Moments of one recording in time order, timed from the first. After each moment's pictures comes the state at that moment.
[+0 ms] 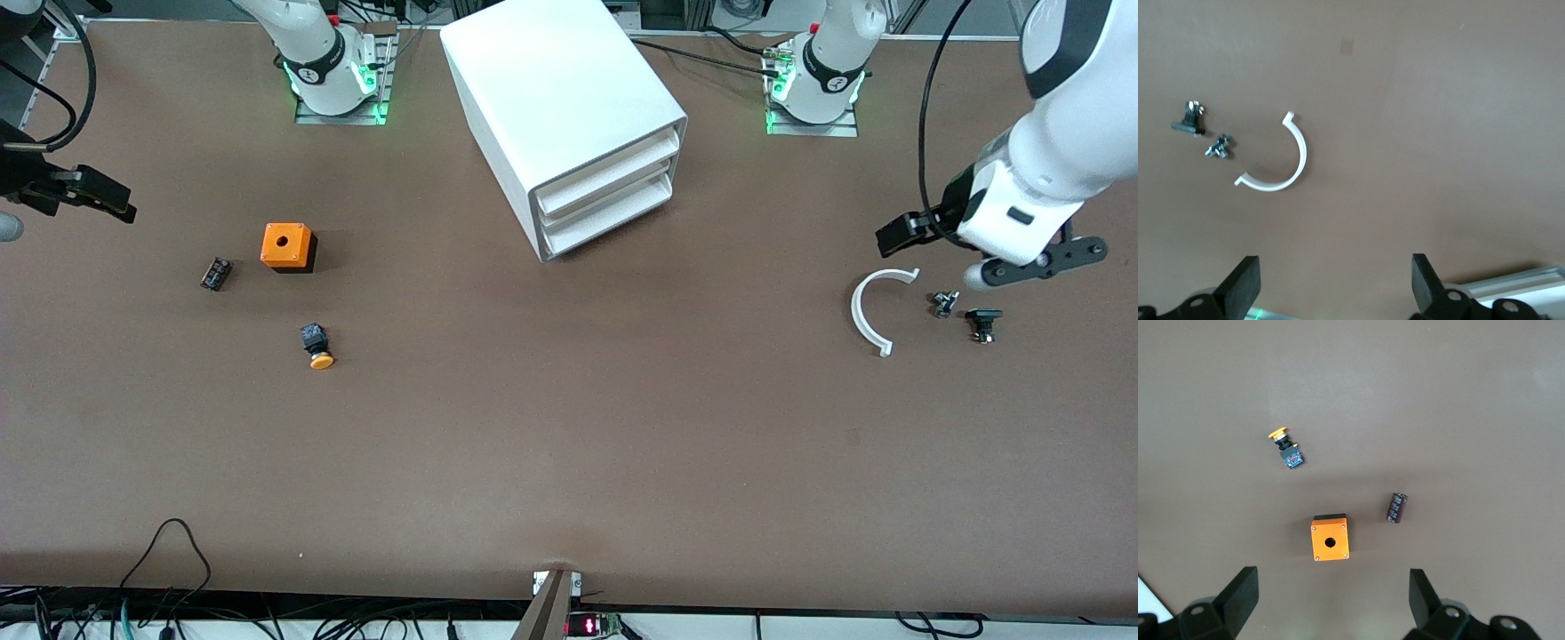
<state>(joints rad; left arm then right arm) -0.09 0.11 -0.05 -1.61 0.00 1.56 -0.41 0.05 -0.02 -0.11 -1.68 -0.06 1.60 0.01</state>
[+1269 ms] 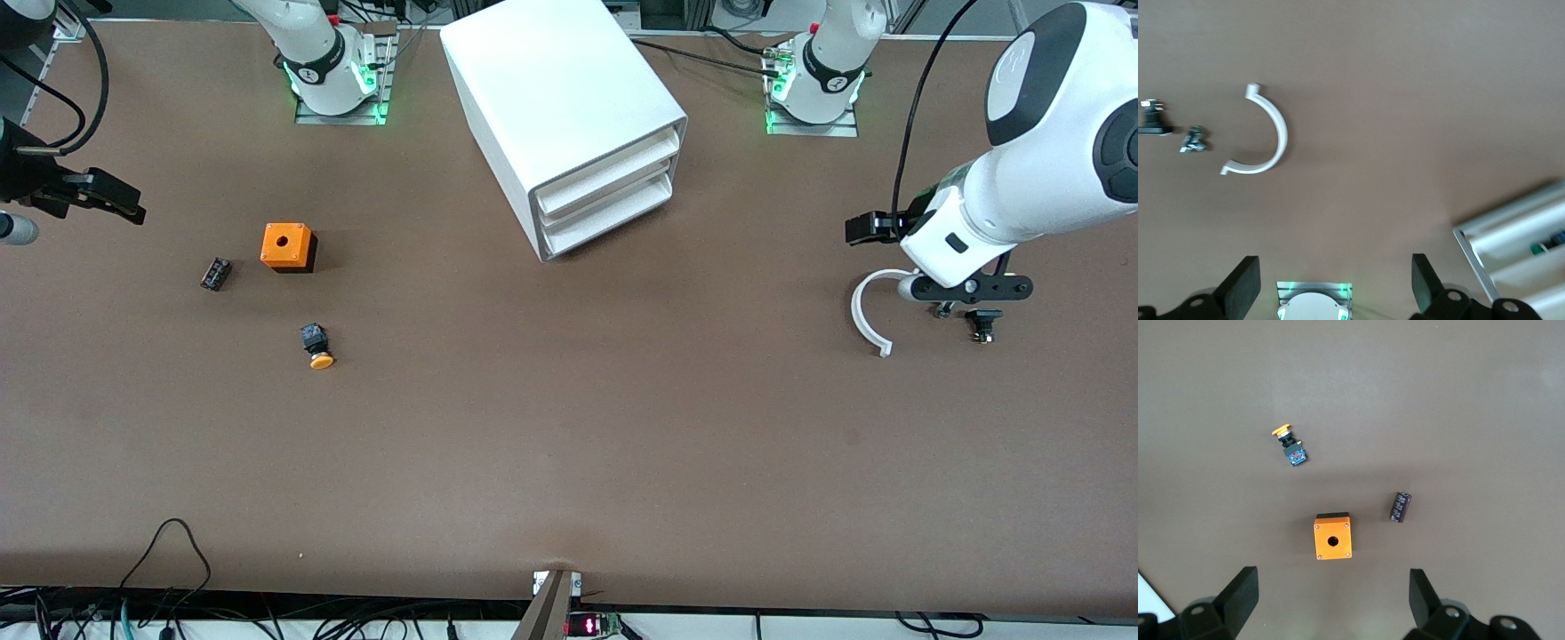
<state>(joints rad) -0.08 0.20 -0.09 -1.52 -0.06 1.41 -0.16 0.06 -0.01 -0.10 -1.69 -0.06 1.61 0.01</state>
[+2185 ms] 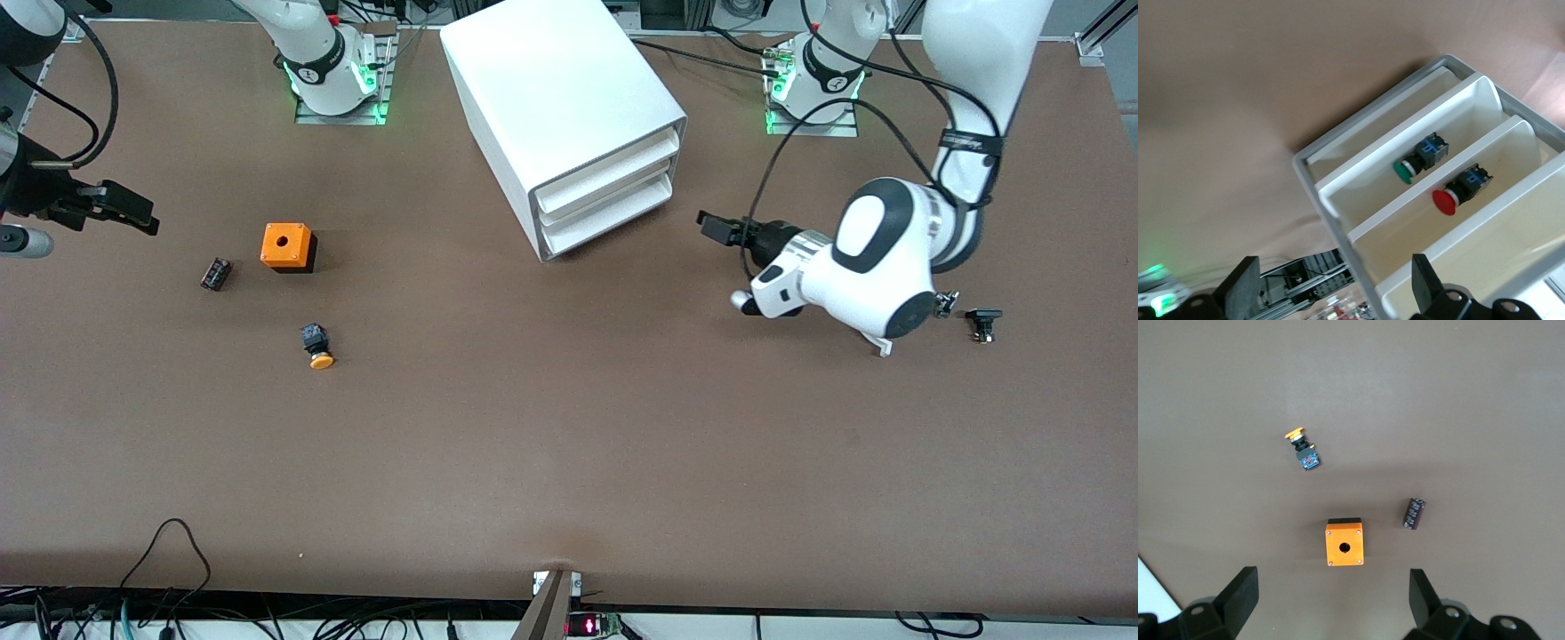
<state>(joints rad) -0.10 0.41 -0.18 -1.84 -0.64 1.55 -0.04 0.06 0.01 -0.10 -1.70 -0.02 1.63 0.00</state>
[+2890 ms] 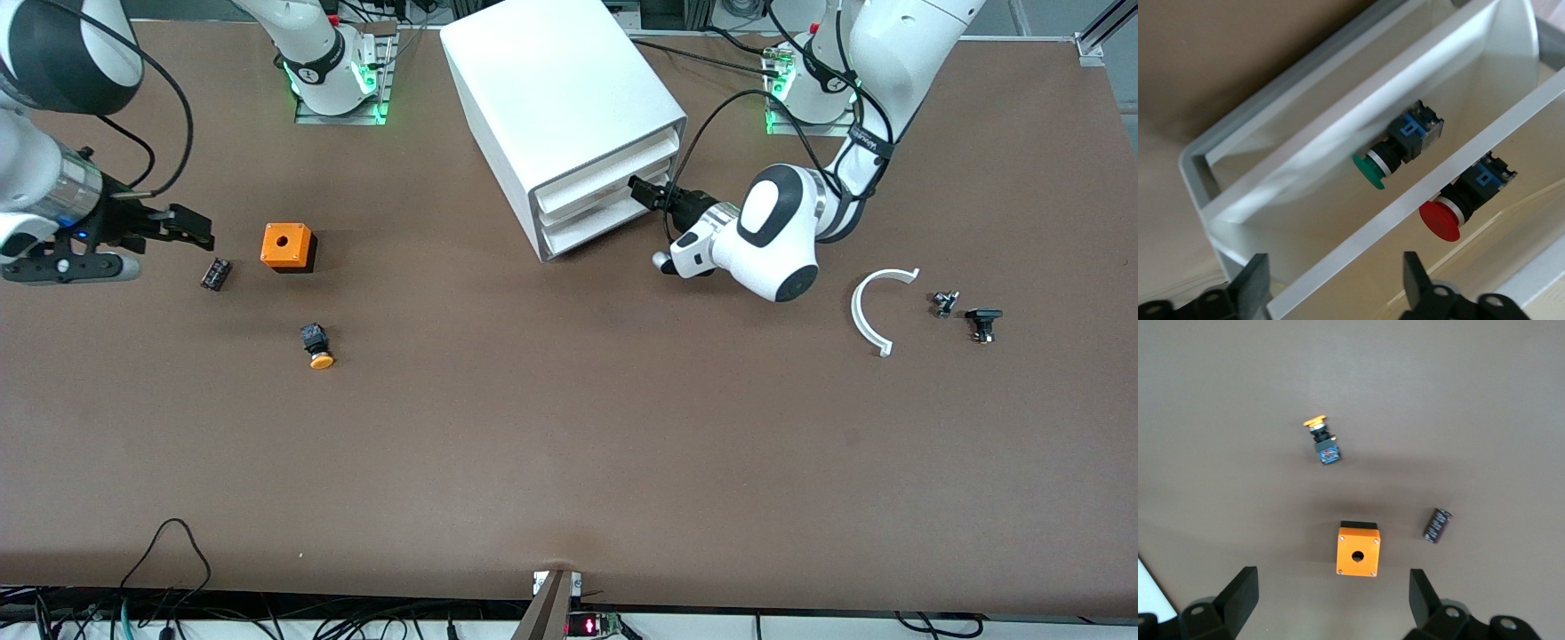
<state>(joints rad) -0.13 0.45 -0.35 -2.03 -0.80 1.73 0.02 0.07 0.04 -0.05 -1.81 0.00 1.75 -0.06</state>
